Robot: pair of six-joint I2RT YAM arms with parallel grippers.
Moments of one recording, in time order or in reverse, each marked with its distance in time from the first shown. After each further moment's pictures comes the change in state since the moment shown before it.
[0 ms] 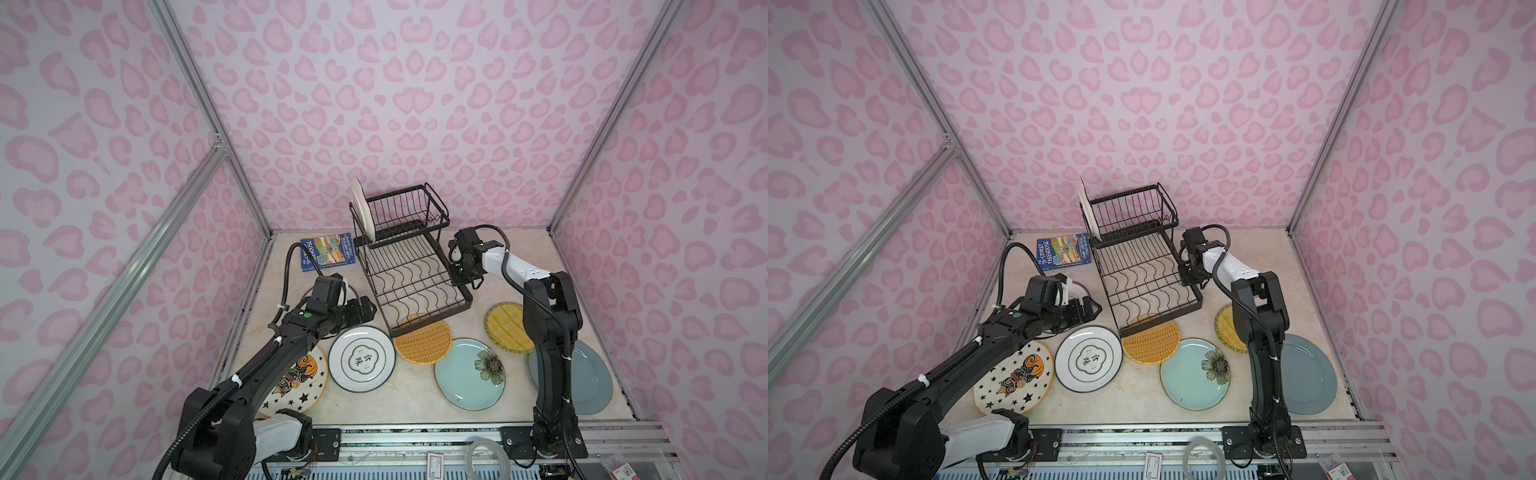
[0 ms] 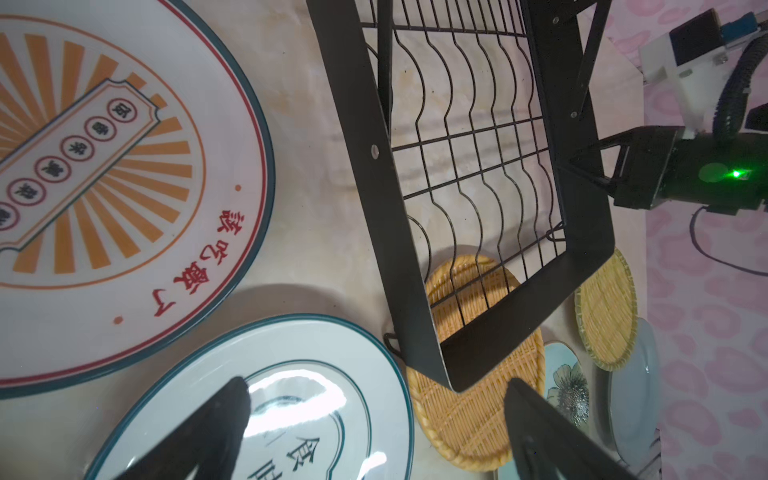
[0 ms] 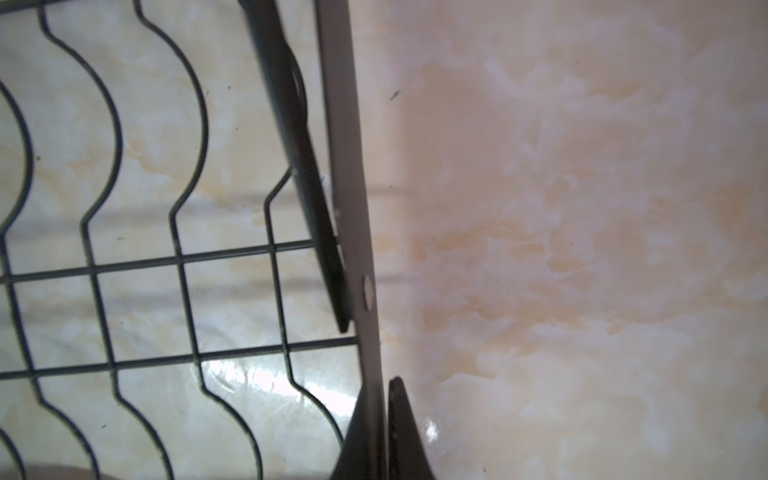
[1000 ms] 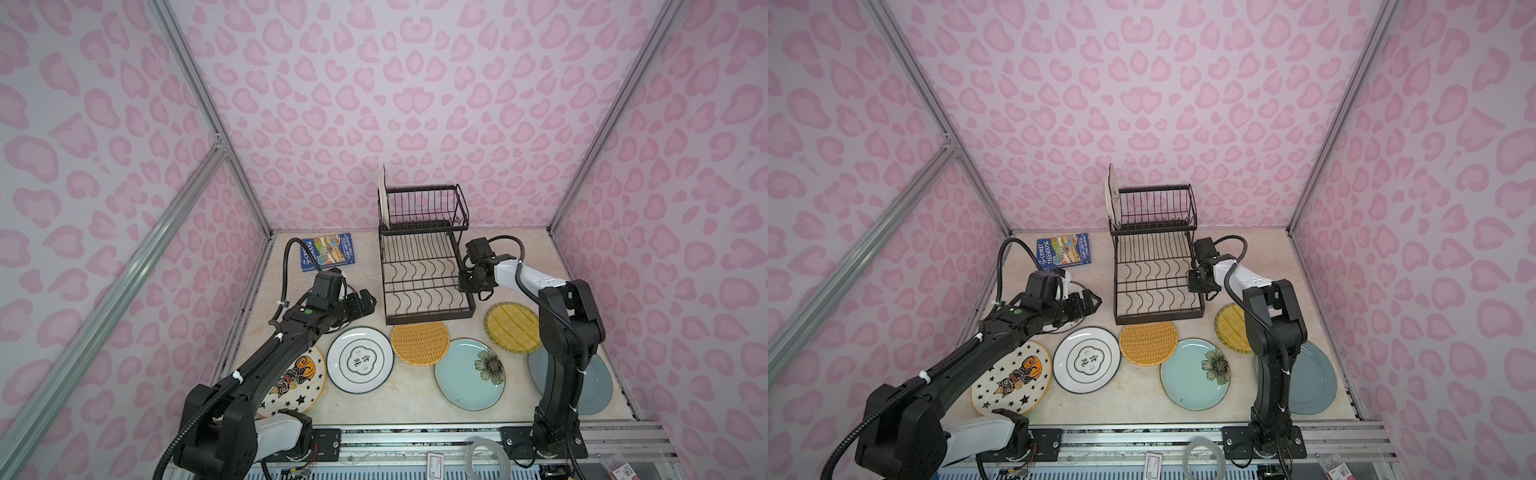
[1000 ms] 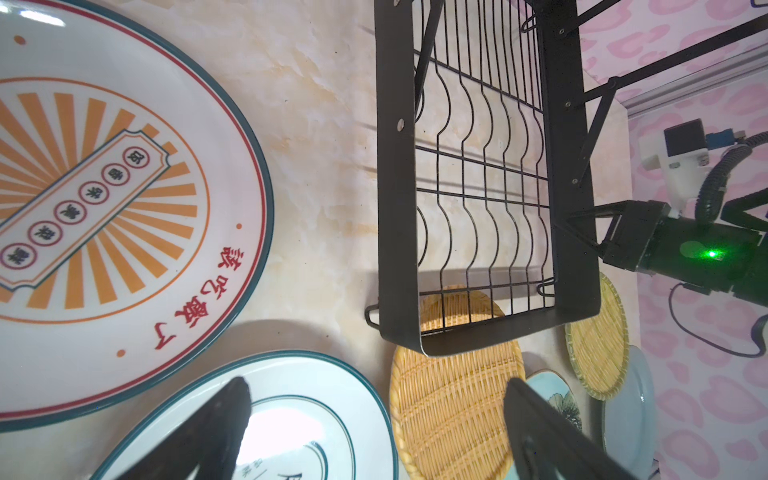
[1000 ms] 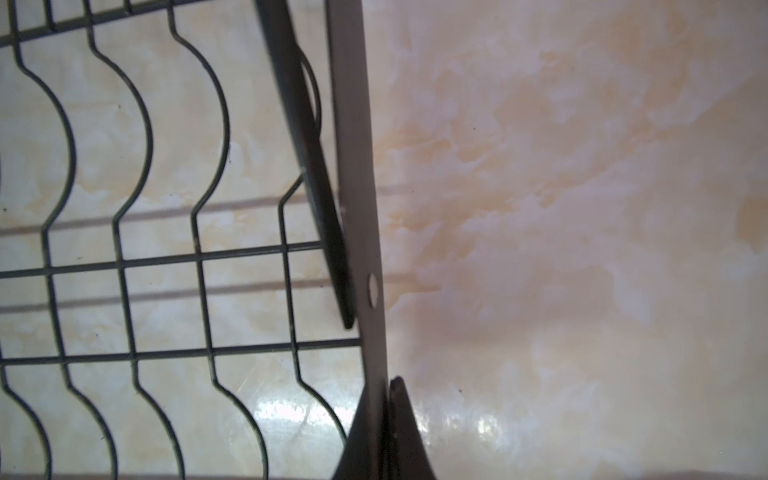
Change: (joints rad) left arm 0.000 0.011 0.032 0.024 -0.038 -0.018; right arm -0.019 -0.162 -0.278 0.179 0.032 0.258
